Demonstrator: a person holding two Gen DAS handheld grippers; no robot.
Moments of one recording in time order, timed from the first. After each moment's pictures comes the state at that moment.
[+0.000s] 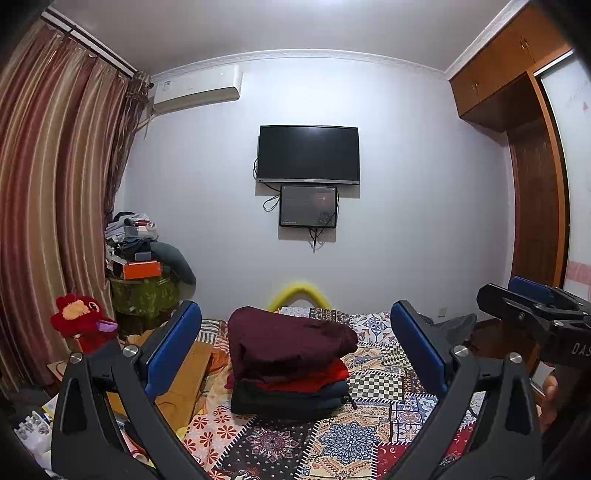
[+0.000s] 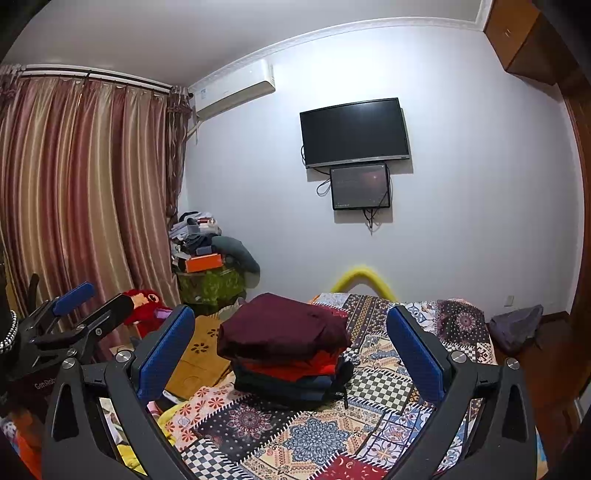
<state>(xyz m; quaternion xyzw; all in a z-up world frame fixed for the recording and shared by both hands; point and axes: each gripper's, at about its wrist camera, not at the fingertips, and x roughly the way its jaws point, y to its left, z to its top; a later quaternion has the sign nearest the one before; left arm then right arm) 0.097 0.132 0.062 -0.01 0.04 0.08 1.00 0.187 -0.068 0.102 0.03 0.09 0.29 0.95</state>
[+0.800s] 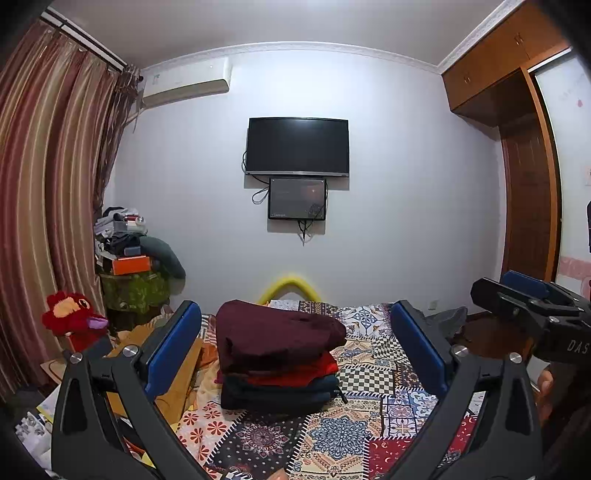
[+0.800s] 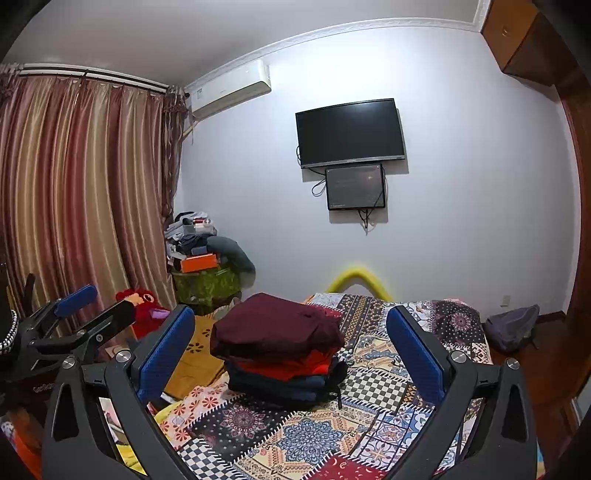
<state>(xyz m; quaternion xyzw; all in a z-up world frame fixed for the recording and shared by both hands) 0.105 0.128 0.061 -0.01 0.05 0.06 1.00 0.189 -0.073 0.103 0.03 0.09 0.28 0.95</state>
